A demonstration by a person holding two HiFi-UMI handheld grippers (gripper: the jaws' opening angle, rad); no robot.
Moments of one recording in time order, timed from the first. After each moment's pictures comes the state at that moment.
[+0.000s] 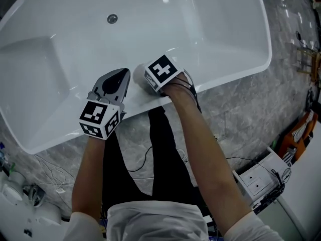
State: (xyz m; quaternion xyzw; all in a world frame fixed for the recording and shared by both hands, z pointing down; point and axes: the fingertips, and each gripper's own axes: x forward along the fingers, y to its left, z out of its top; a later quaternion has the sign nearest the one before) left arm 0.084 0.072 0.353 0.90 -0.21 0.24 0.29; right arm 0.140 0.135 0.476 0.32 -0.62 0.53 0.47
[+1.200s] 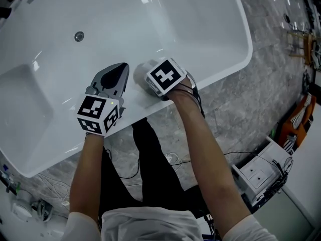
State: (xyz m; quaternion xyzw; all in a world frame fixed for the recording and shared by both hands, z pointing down) left arm 0.257 0.066 0.370 0.92 -0.16 0.24 0.28; right arm 0.308 0.151 0.475 0.37 -0.61 0.52 0.47
